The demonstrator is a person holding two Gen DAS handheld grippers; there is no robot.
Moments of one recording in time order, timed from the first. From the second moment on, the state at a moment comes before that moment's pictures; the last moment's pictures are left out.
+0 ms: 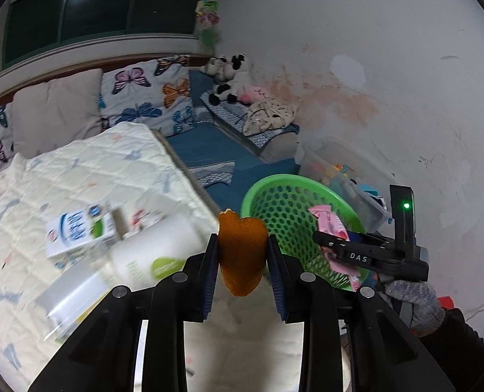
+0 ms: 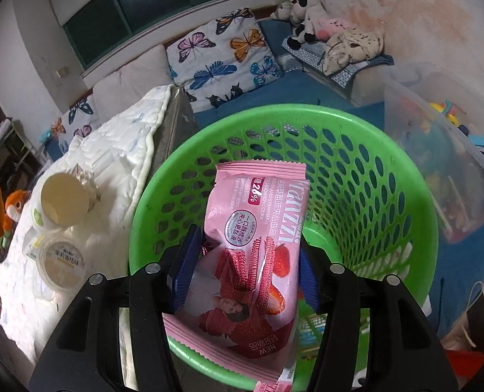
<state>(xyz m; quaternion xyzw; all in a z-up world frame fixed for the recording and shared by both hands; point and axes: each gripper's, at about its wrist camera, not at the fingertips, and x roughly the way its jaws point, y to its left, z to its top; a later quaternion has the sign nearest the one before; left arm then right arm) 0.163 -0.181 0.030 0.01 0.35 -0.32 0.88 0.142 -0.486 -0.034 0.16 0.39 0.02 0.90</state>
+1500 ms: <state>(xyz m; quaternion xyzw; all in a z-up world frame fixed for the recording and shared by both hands) 0.188 -0.302 -0.015 0.09 0.38 -0.34 0.86 0.059 -0.515 -0.025 0.23 0.36 -0.01 0.91</state>
